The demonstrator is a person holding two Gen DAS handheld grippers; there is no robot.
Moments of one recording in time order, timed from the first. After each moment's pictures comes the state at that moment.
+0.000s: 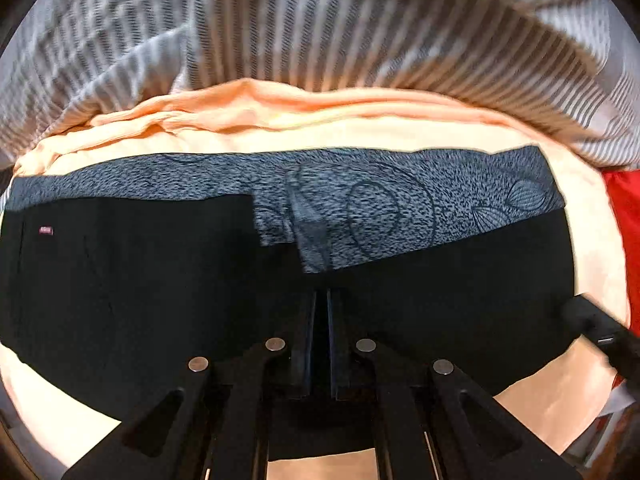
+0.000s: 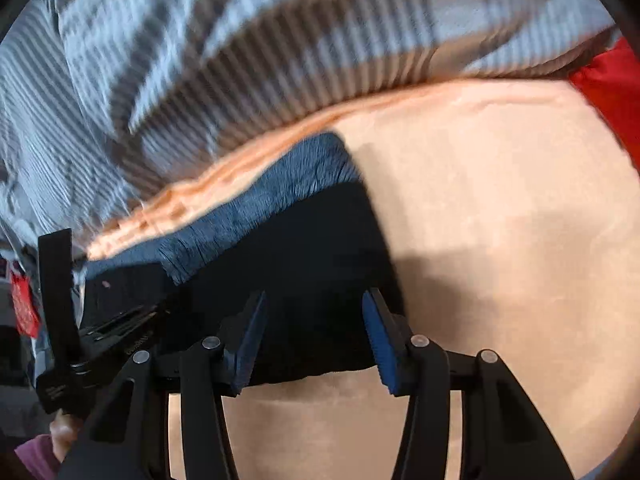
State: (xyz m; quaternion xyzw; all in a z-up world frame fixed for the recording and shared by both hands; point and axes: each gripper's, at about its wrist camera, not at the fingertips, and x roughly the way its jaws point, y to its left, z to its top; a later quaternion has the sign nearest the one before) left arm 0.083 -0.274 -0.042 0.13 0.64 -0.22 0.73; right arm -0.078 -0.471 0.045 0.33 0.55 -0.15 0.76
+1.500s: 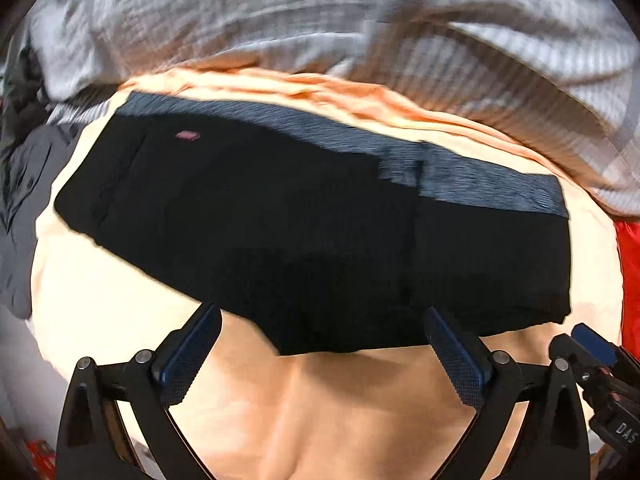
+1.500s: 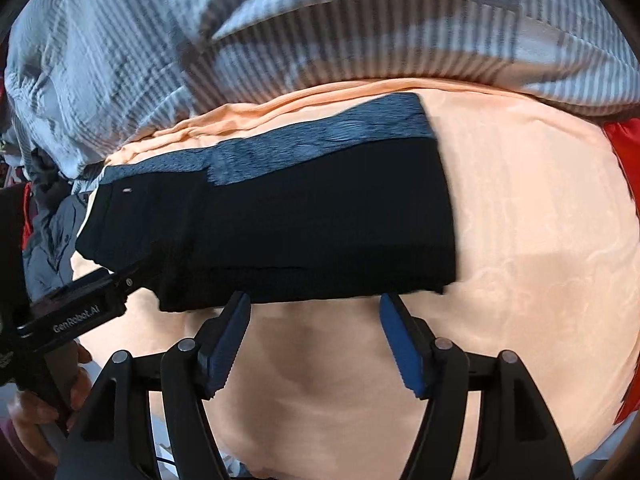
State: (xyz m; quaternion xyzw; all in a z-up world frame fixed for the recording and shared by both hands) left arm 0.036 -0.170 0.037 0.07 0.64 -0.10 0.76; right arm -0.084 -0.404 0.075 0.24 0.60 -0.06 0.76
